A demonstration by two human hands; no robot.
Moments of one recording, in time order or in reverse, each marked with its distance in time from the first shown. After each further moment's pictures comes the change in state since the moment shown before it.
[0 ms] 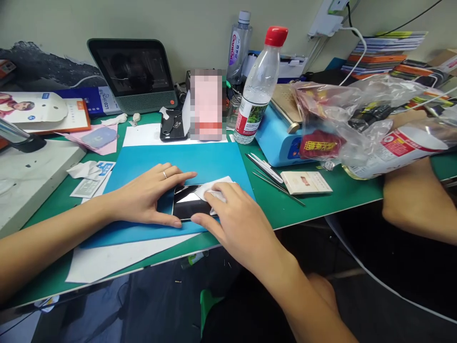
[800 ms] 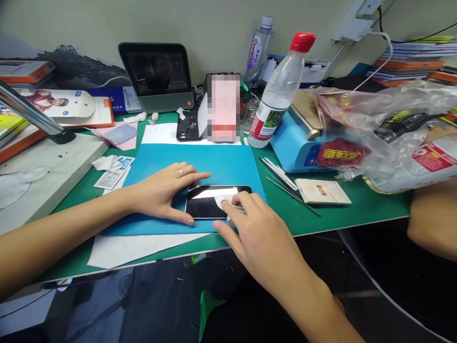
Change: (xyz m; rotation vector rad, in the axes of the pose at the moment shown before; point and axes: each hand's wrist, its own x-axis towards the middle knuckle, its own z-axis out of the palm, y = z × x) left_hand 0.001 -0.001 -0.001 -0.033 0.002 -0.004; right_hand -0.013 0.001 -0.008 -0.113 -0.026 -0.018
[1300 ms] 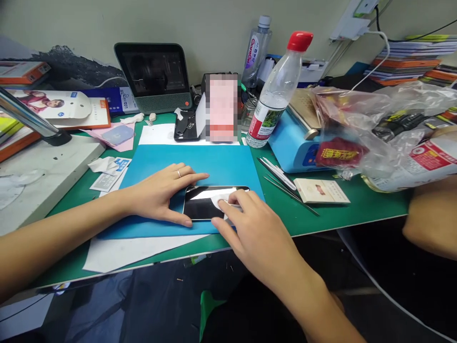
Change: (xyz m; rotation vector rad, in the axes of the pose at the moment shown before) left_hand 0.000 -0.001 0.001 0.014 0.023 0.012; right_hand 0.009 0.006 0.001 0.079 0.000 -0.006
